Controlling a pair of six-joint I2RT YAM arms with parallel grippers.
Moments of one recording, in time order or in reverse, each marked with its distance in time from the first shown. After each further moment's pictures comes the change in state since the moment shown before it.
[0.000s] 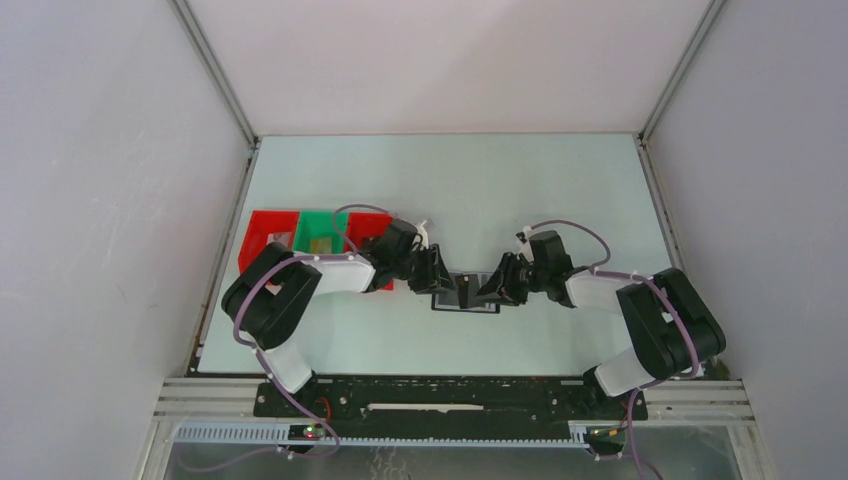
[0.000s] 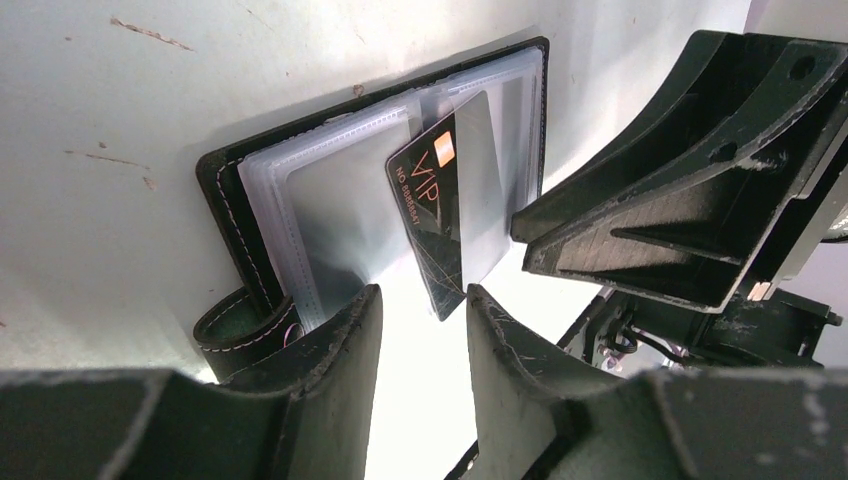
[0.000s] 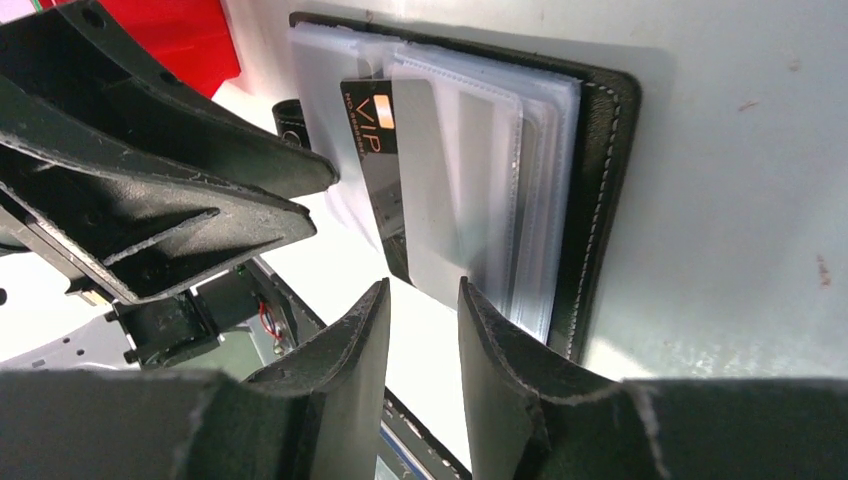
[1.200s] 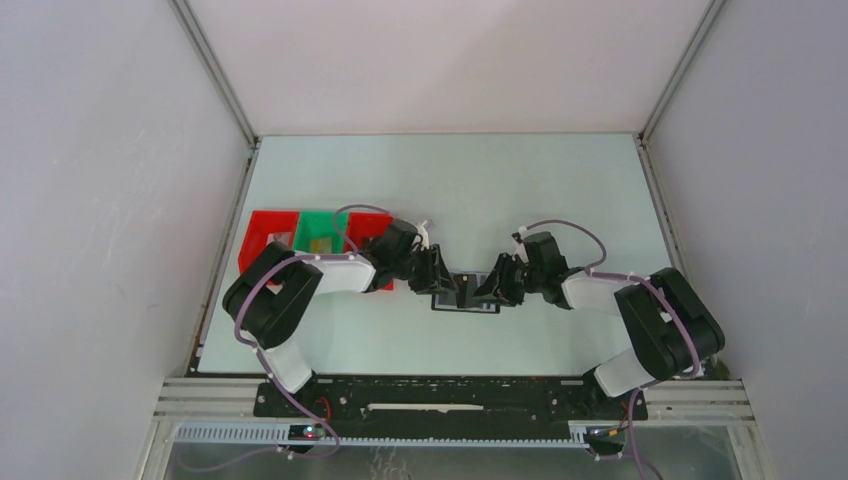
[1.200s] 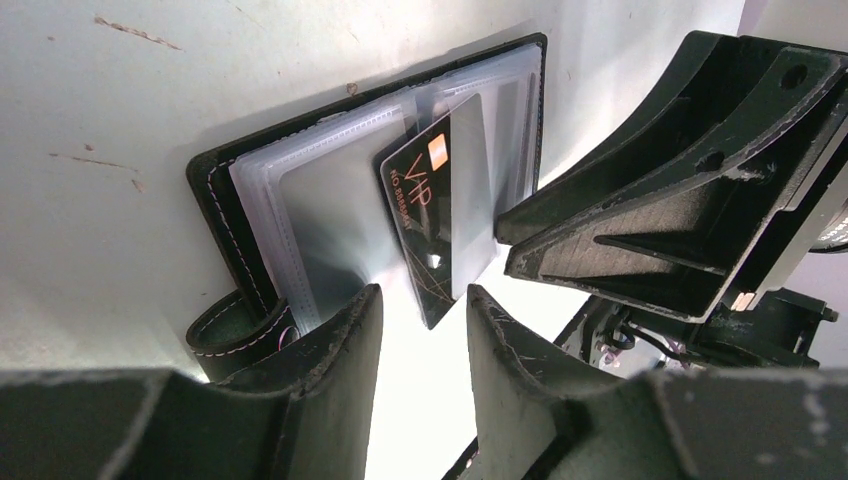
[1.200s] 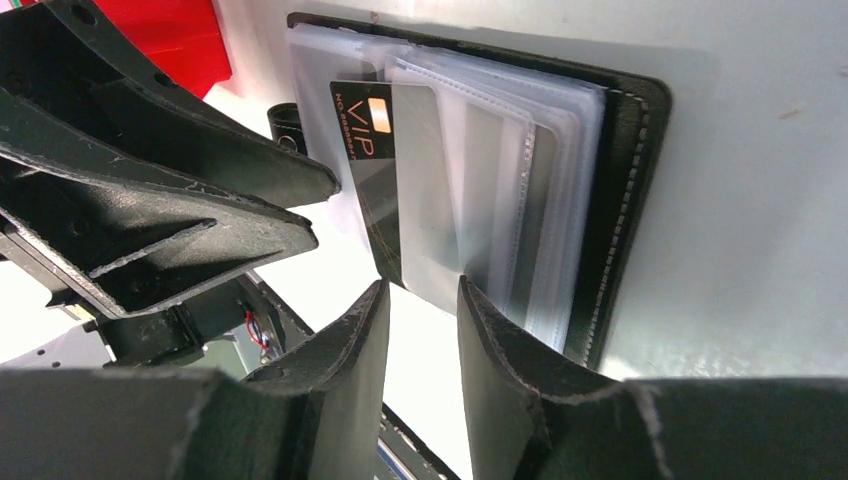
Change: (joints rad) left arm 0.000 0.006 0.000 0.008 0.014 0.000; right arm 0.046 -0.001 0.000 0.010 0.057 0.000
